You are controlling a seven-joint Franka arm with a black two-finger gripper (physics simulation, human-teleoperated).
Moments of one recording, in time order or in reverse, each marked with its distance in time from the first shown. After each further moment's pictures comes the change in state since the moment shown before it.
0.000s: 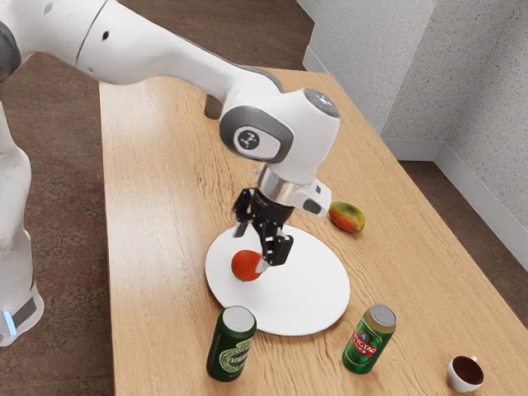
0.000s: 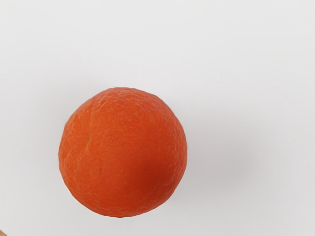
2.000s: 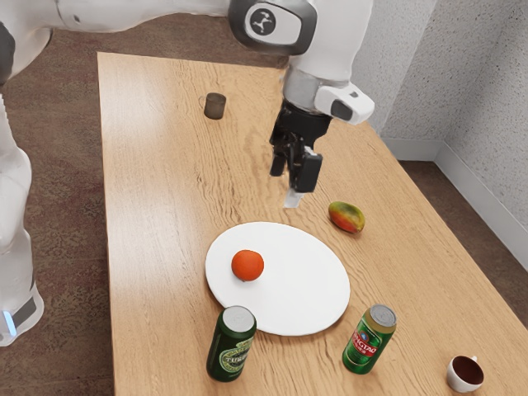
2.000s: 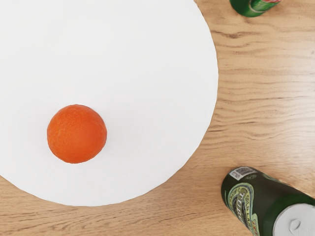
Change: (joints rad) arm -0.004 0.014 -0.022 0.472 -0.053 -0.324 0.253
